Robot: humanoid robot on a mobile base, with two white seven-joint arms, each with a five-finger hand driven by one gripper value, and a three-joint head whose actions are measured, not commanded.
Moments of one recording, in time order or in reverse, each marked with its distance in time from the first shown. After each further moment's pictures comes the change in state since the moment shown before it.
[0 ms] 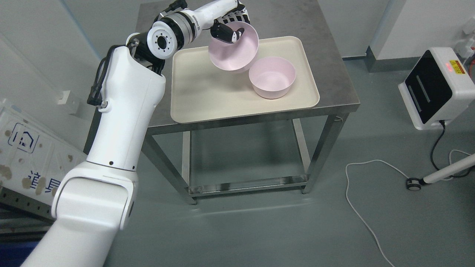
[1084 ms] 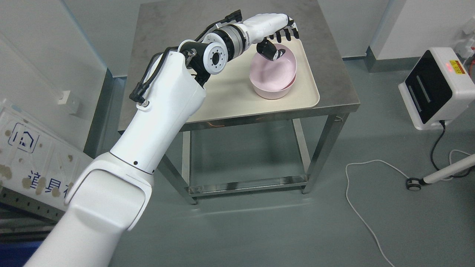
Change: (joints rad) left arm -0.030 -0.045 -0.275 0.027 0.053 0.027 0.128; right arm 0.000 0.000 0.000 0.000 0.000 0.000 0.000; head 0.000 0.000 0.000
